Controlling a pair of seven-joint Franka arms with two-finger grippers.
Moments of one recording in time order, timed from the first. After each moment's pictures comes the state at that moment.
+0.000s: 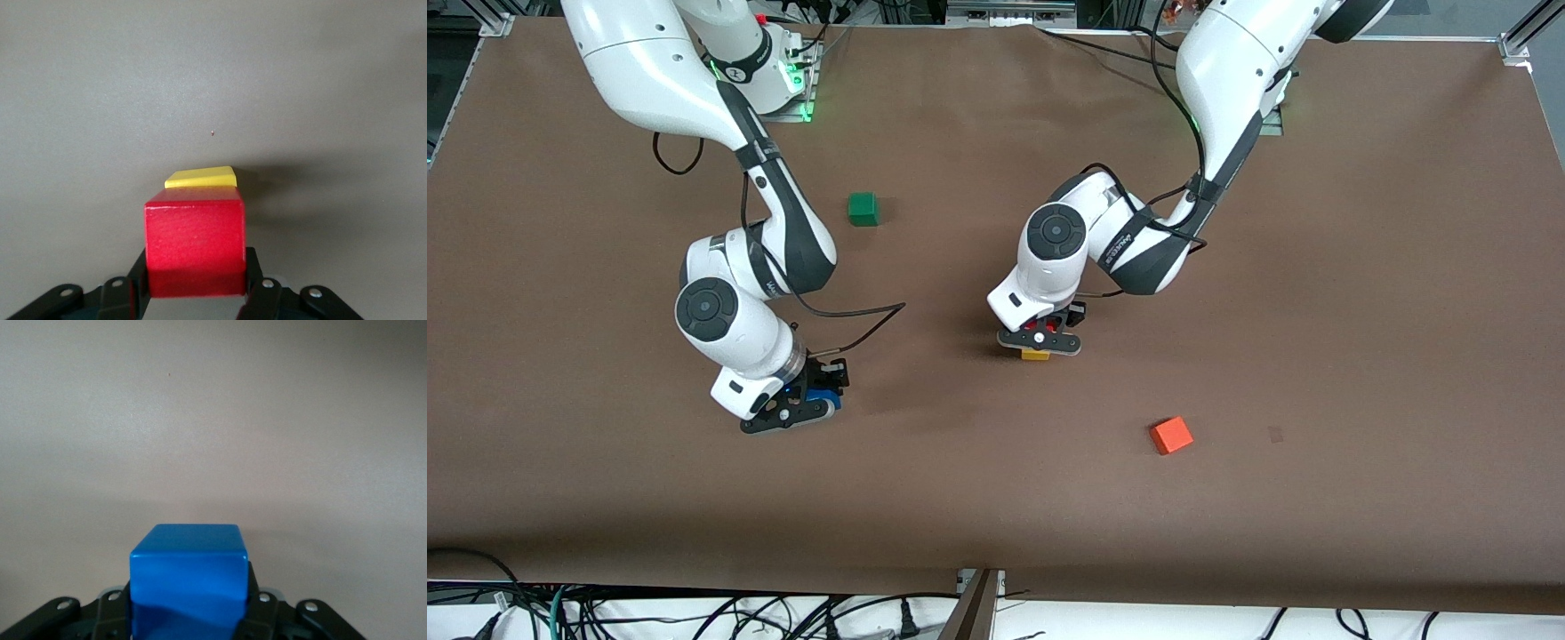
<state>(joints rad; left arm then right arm) -0.44 0.73 -0.28 -1.49 0.20 2.19 -0.66 0.33 0.67 -0.01 -1.52 0.04 2.30 0.06</state>
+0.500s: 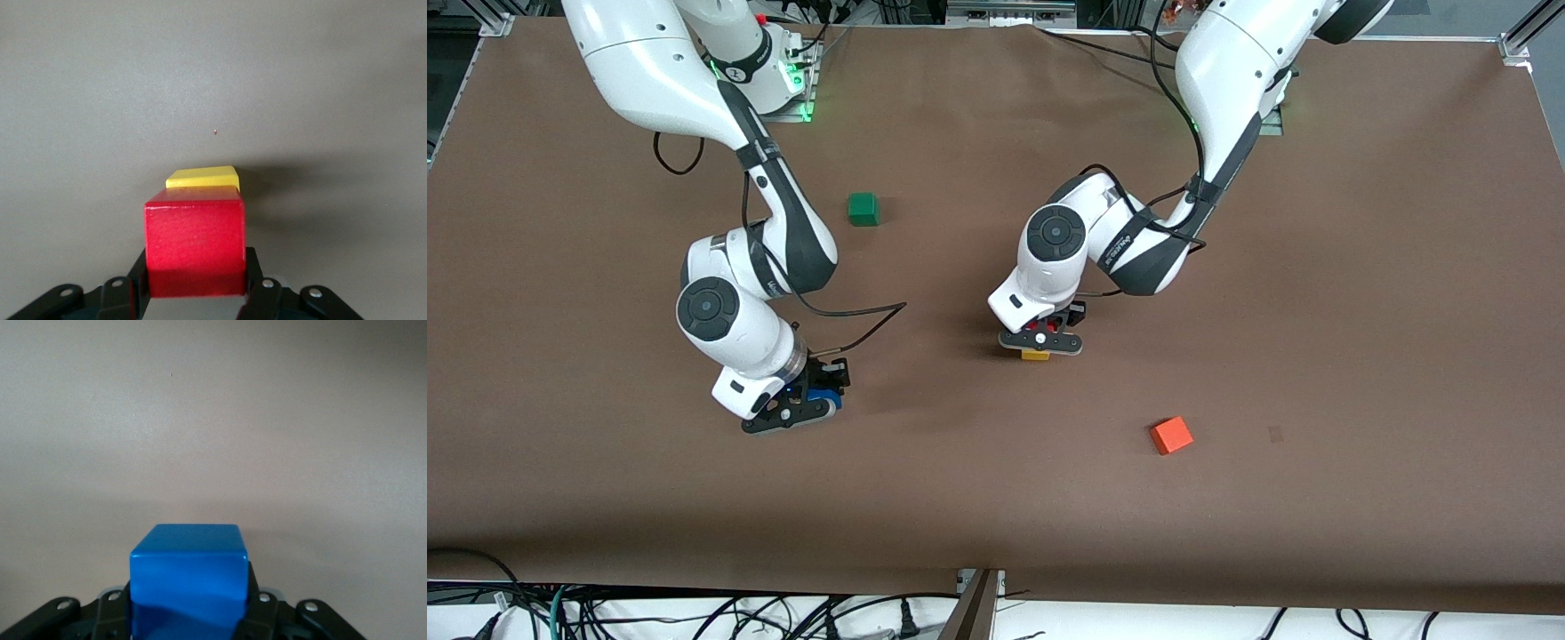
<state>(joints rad) -0.44 0.74 -0.28 -1.49 0.20 2.20 -0.68 0.33 0.67 -0.01 -1.52 0.04 2.30 0.06</state>
